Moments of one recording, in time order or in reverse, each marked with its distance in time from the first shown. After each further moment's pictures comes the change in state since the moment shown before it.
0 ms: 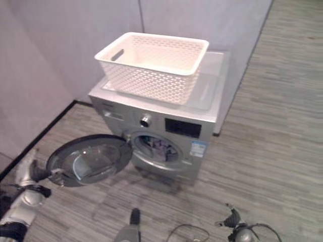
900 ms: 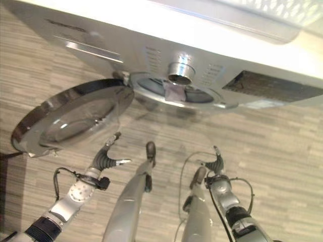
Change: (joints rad) left arm 0.071 -0.133 -0.461 -0.576 -0.351 -0.206 -0.184; right arm -0.337 0.161 0.033 -0.045 0.300 -0.085 -0.182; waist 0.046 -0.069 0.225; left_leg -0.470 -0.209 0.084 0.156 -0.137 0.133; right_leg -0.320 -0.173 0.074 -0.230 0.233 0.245
